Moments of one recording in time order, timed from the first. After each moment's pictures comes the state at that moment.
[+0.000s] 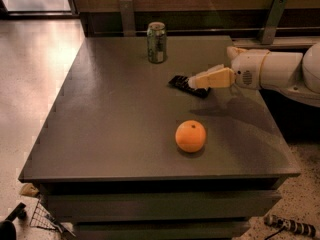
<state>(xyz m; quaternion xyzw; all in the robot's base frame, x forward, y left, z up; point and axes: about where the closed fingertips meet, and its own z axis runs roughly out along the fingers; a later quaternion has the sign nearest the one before) 0.628 -0.138 0.896 -0.34 0.73 0.24 0.54</state>
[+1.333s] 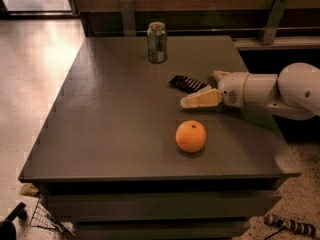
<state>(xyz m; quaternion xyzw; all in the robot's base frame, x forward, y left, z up) 0.633 -0.124 0.819 -0.34 0.75 0.28 0.49</state>
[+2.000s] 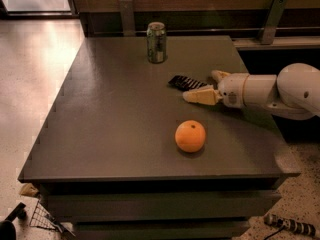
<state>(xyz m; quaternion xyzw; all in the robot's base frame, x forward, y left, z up) 0.632 -0.121 0.809 -0.35 0.75 0.27 0.48</state>
